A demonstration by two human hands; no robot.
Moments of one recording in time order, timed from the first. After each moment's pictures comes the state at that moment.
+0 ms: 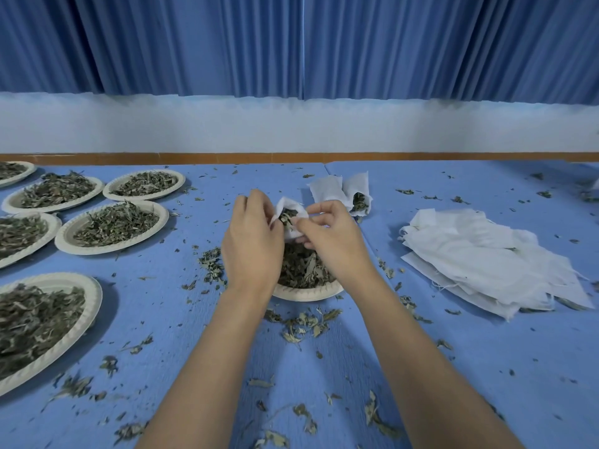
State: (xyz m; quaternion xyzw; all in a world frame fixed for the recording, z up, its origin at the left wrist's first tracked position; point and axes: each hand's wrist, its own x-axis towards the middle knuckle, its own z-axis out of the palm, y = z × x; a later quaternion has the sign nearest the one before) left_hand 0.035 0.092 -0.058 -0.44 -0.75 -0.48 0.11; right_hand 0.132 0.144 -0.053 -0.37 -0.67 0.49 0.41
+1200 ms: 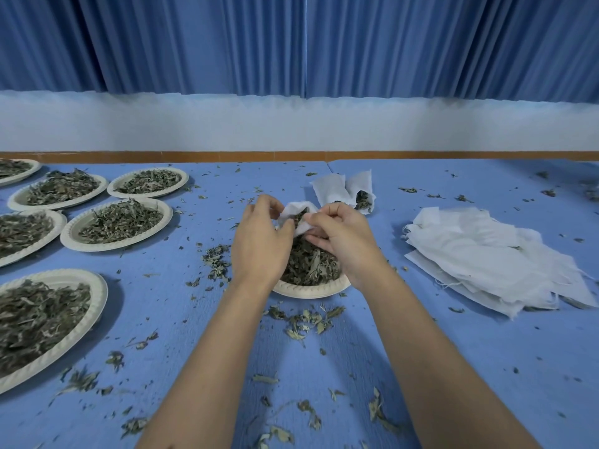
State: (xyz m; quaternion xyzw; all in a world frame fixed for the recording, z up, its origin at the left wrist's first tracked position) left_hand 0.031 0.095 -0.061 -0.46 -0.73 -0.50 -0.03; right_hand 0.137 0.149 -0.048 -0.34 -0.56 0.63 0.41
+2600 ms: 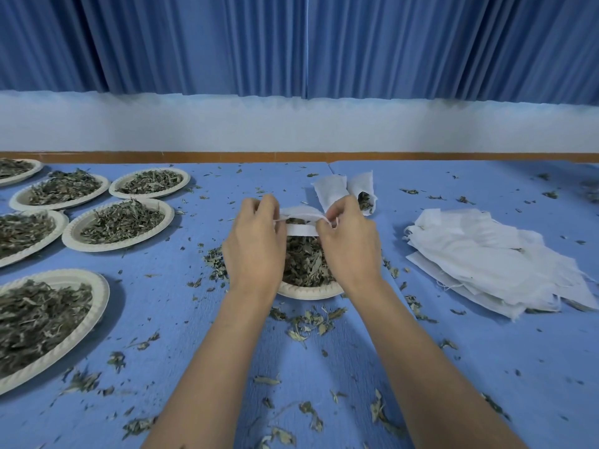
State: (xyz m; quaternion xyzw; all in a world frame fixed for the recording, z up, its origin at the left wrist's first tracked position) left_hand 0.031 0.087 -0.064 -0.47 -0.76 -0.43 0.15; right_hand 0.136 0.147 -0.059 -0.46 -0.76 0.21 0.42
